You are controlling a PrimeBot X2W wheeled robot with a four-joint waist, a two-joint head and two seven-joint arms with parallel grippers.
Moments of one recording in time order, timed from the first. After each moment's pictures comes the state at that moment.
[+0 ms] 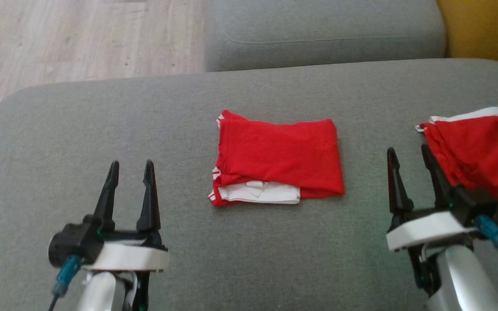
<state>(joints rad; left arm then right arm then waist) -0.13 0.05 -0.14 0.22 -0.26 -0.10 -0.25 -0.18 -0.06 0.04 0.36 0.12 0.13 -0.25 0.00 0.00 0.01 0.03</state>
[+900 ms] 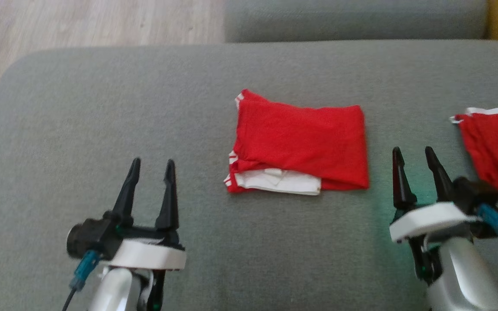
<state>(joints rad) -0.13 0.05 -0.21 0.22 -0.27 -0.10 -0.25 -0.22 -0.05 0.00 0.46 0.17 0.13 -0.23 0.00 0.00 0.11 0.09</state>
